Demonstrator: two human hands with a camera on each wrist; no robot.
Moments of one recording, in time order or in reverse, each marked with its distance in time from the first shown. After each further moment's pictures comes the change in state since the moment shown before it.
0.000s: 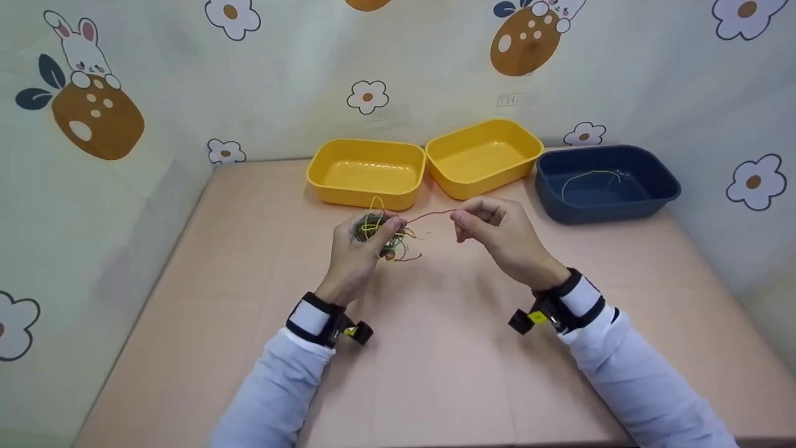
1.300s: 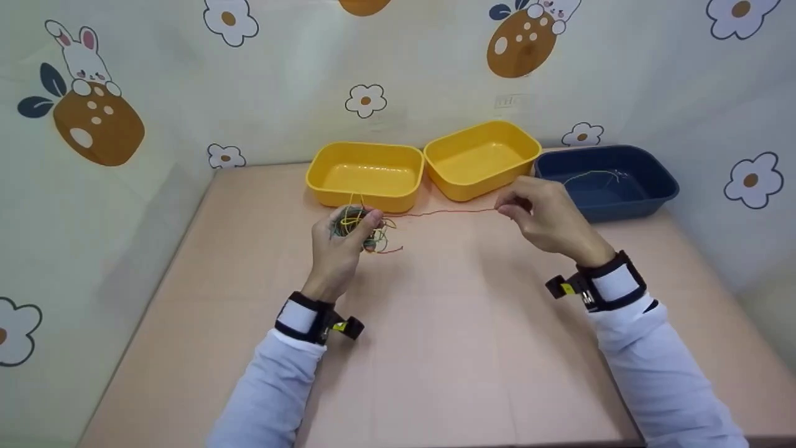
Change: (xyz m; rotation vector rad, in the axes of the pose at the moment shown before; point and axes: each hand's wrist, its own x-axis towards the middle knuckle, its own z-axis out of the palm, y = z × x) left_hand 0.006 0.007 -0.017 0.030 0.100 0.109; right_hand 0.007 -0.011 -0.072 -0.832 0.044 -0.283
